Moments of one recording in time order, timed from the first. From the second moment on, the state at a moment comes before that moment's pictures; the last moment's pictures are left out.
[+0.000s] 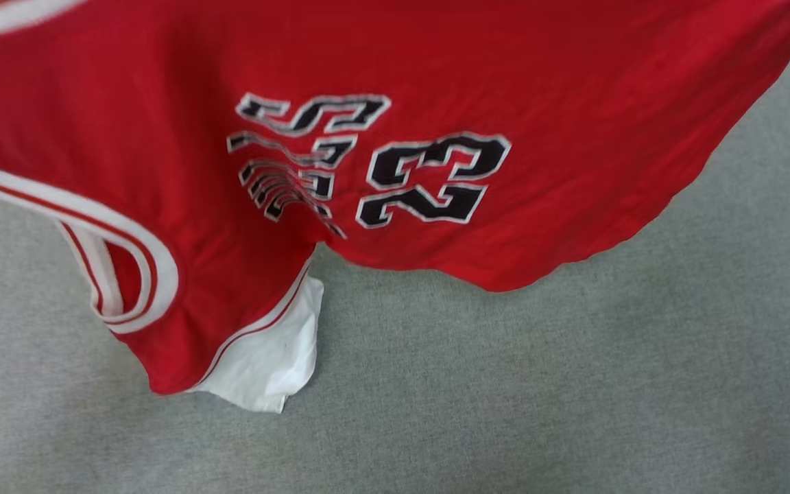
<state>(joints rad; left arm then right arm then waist) -0.69 1.03 -0.15 -0.64 -0.87 0.42 -0.16 -0.76 -0.39 0.00 -0.32 0.58 0.13 0.76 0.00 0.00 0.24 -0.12</state>
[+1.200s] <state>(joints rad) -1.88 0.61 -0.49 0.54 -0.65 -0.01 -0.22 -1.63 -0.24 -0.01 0.59 0.14 0.13 0.09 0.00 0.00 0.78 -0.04</state>
